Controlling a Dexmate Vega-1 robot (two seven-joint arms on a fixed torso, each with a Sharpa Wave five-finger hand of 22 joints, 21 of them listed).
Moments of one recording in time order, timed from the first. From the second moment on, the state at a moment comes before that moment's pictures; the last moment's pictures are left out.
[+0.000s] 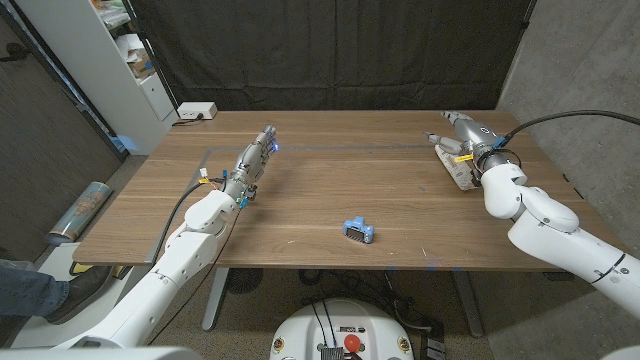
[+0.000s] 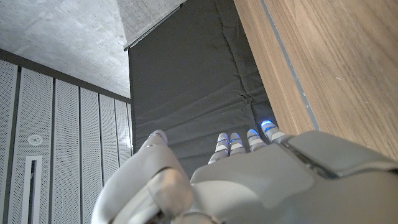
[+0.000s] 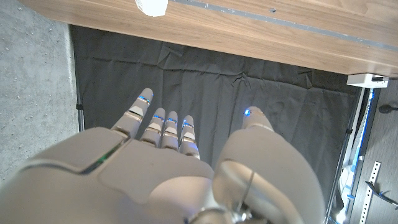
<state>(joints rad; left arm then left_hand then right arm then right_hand) 1.01 0.49 0.22 -1.50 -0.53 -0.24 -0.15 0.34 0.02 0.22 0.05 0.23 -0.05 0.06 0.19 0.17 -0.14 0.01 0.21 0.19 -0.17 0.06 0.19 0.18 -0.17 0.03 0.34 0.17 -1.10 -0.96 -0.32 -2.10 -0.42 -0.55 -0.22 0.52 0.00 0.16 0.00 0.31 0.15 0.01 0.20 0.19 0.10 0.06 0.21 0.20 0.08 0.06 0.22 0.22 0.21 0.09 0.25 0.17</state>
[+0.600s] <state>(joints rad) 1.03 0.49 0.21 -1.51 -0.53 -0.25 -0.15 0.34 0.02 0.22 0.05 0.23 -0.04 0.05 0.19 0.17 -0.14 0.01 0.21 0.19 -0.17 0.06 0.19 0.18 -0.17 0.04 0.34 0.17 -1.08 -0.96 -0.35 -2.10 -0.42 -0.60 -0.20 0.52 0.00 0.16 -0.01 0.31 0.15 0.01 0.20 0.19 0.09 0.07 0.21 0.20 0.08 0.06 0.22 0.22 0.21 0.09 0.24 0.17</state>
